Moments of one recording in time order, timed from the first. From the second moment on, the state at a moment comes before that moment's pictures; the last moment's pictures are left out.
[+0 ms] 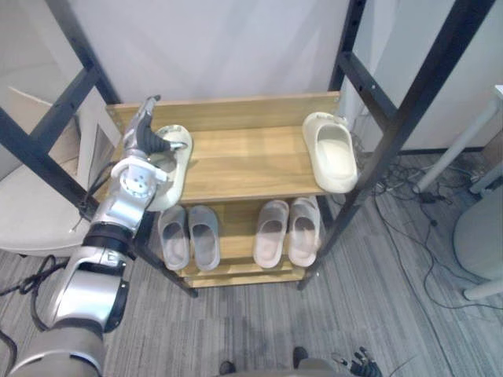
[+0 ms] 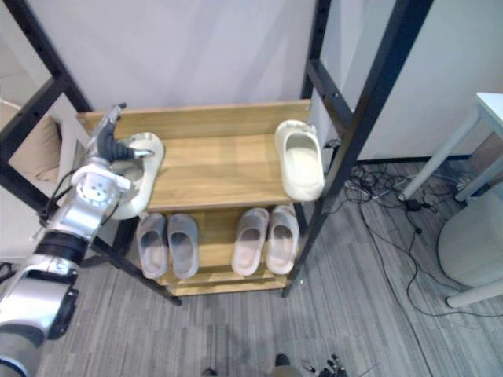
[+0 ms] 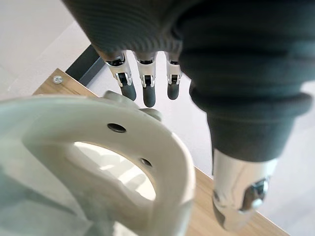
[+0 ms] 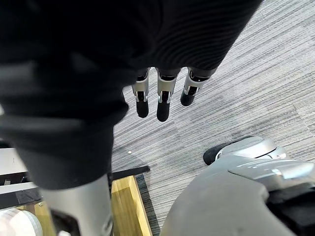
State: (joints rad) left arm -0.78 0.59 -0.17 0.71 0.29 -0.12 0.26; right arm 0.29 -0.08 -0.18 0.84 0.15 -0.13 -0.05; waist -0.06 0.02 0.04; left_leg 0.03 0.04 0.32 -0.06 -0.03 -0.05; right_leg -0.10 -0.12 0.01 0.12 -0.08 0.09
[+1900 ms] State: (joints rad) left arm -0.81 0.66 -0.11 0.84 0.31 -0.07 0.28; right arm 0.27 -0.10 -0.18 0.89 0.12 -0.13 -0.06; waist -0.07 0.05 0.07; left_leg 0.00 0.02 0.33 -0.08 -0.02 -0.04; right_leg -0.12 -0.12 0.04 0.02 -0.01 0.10
